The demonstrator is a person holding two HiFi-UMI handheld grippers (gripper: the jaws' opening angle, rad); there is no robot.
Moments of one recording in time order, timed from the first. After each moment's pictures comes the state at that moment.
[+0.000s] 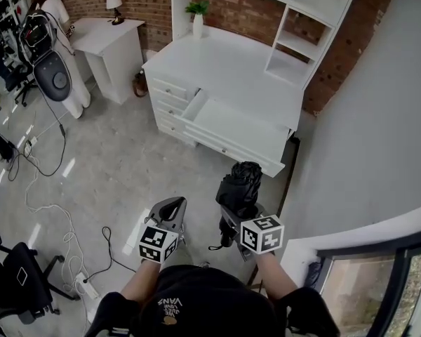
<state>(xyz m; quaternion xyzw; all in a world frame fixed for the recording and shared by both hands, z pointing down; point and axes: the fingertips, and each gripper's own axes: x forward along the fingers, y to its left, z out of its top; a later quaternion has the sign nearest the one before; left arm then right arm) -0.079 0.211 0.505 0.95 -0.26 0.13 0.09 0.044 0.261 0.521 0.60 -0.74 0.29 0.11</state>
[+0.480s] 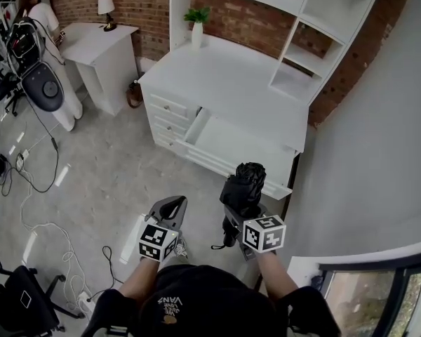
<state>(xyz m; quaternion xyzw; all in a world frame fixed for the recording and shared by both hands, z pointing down) -0.060 0.062 0.500 0.96 -0.23 0.12 0.09 0.070 0.122 0.519 0.63 -0.71 0.29 0.12</state>
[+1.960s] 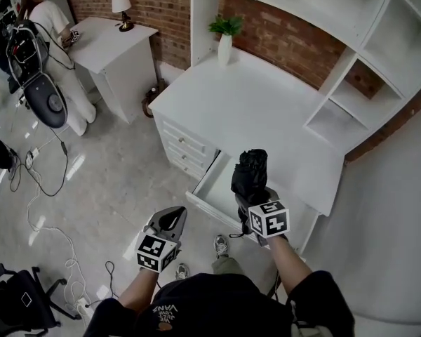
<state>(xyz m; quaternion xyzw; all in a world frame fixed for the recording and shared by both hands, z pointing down) 0.025 -0.182 0.518 0.93 -0.30 0.15 0.13 0.211 -0.198 0.547 0.57 -0.74 0.25 0.24</state>
